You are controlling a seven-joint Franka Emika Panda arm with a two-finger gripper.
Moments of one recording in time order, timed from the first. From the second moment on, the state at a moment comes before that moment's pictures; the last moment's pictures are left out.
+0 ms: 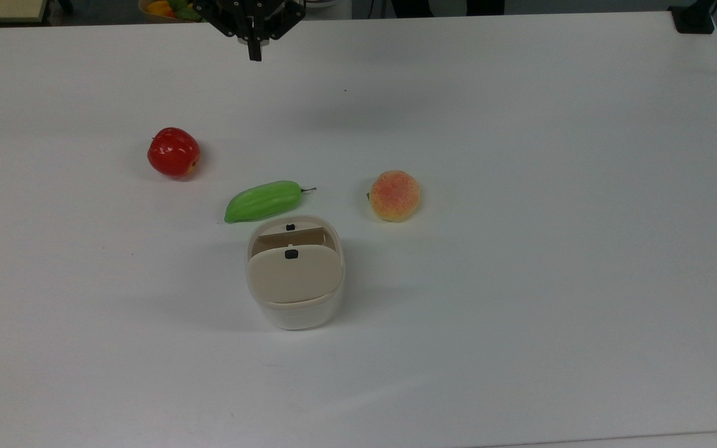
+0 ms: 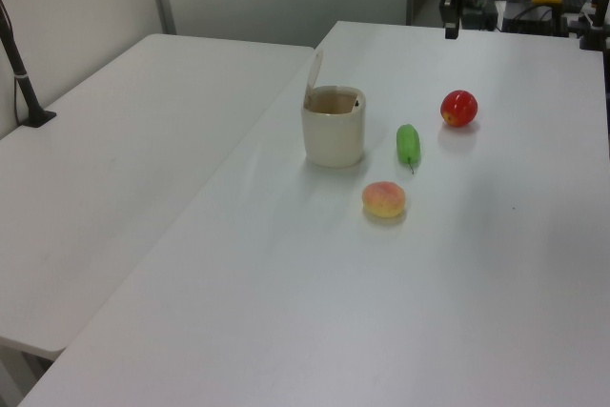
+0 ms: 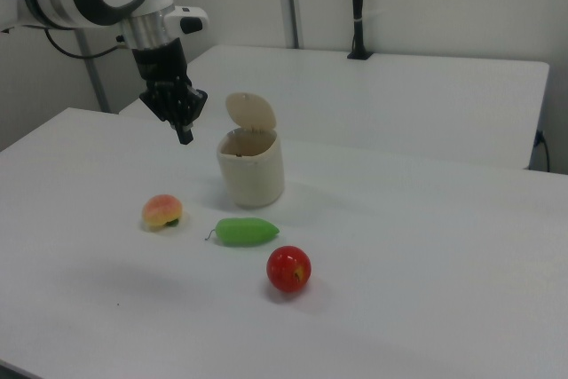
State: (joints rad) arm 0.04 0.10 0.01 -1.56 -0.08 1.66 -0.01
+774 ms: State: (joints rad) arm 0.03 0.10 0.01 -1.55 -0.08 1.96 -0.01
